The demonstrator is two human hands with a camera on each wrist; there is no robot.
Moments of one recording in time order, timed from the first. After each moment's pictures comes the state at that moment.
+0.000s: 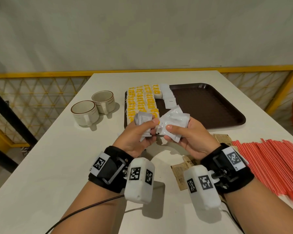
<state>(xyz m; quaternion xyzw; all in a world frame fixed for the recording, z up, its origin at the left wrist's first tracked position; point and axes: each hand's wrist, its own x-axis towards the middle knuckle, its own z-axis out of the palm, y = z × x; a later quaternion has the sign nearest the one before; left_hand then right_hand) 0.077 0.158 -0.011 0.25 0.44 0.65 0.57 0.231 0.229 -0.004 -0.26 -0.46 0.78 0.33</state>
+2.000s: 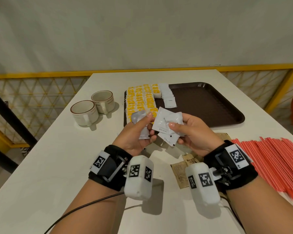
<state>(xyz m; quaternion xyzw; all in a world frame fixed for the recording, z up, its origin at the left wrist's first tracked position) 0.077 0.159 -0.010 0.21 0.46 0.64 0.58 0.238 0.234 -0.002 -0.28 -0.57 0.71 0.29</state>
